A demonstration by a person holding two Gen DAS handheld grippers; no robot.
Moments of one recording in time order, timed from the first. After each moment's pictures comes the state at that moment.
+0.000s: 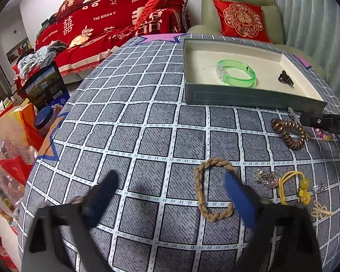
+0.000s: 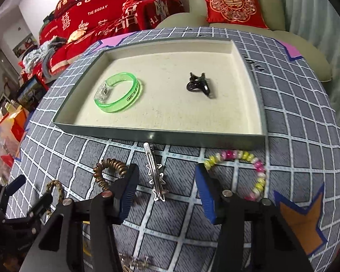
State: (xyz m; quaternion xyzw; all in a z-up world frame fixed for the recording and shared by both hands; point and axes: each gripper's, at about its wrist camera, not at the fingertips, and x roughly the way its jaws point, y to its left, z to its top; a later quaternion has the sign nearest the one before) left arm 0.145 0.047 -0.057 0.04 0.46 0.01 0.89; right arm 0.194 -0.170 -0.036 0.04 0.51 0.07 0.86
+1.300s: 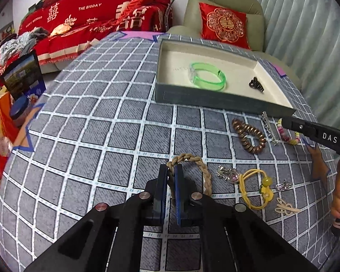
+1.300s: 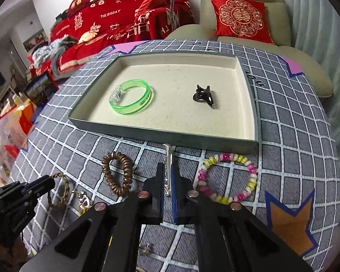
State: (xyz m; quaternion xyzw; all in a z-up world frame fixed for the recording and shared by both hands) left arm 0.133 0.044 -0.040 -0.04 0.46 -0.08 0.88; right arm 0.169 -0.176 -0.011 0.03 0.47 0.09 0.87
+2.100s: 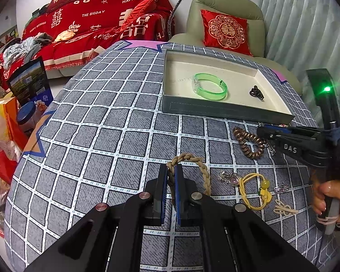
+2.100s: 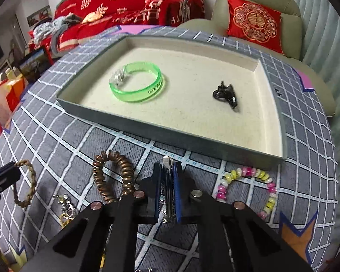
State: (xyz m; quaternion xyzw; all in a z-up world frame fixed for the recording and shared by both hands) left arm 0.129 0.053 -0.026 -0.03 0.44 -0.07 0.89; right arm 0.189 -0.136 -0.034 -0.04 0.48 0.09 0.87
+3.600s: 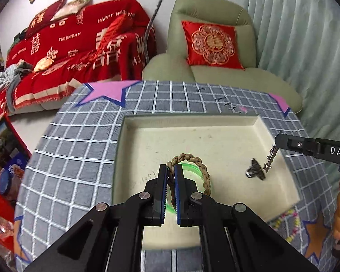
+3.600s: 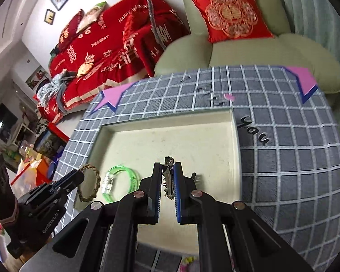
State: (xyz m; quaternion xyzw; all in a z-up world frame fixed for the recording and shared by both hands) left arm 0.300 -0.021 0.010 0.00 0.41 -0.10 0.91; right arm 0.314 -0.225 0.015 0.16 0.47 0.11 0.86
